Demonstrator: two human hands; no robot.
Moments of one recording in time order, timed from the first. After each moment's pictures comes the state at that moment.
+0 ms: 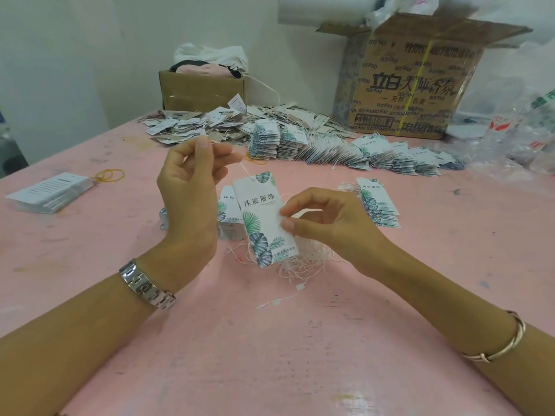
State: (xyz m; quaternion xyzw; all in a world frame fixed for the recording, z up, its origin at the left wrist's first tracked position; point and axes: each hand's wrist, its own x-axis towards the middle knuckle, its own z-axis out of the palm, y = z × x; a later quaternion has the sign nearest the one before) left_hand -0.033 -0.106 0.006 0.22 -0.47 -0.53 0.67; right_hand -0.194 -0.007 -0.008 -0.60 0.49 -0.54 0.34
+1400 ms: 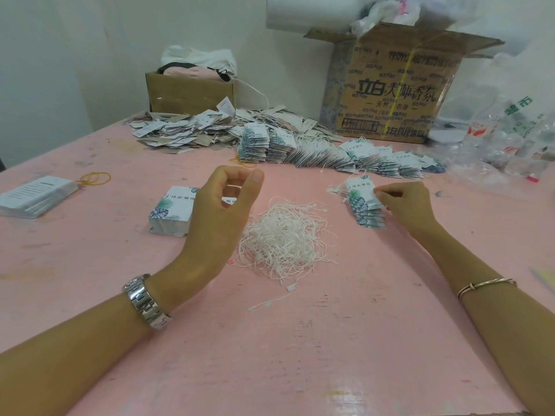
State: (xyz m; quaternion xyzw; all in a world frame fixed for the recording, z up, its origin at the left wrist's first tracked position) left_hand -0.042 -0.101 -0.021 0.24 -0.67 -0.45 0.54; right_hand -0.371 -0.018 -0.029 -0.42 0.77 -0.48 -0.04
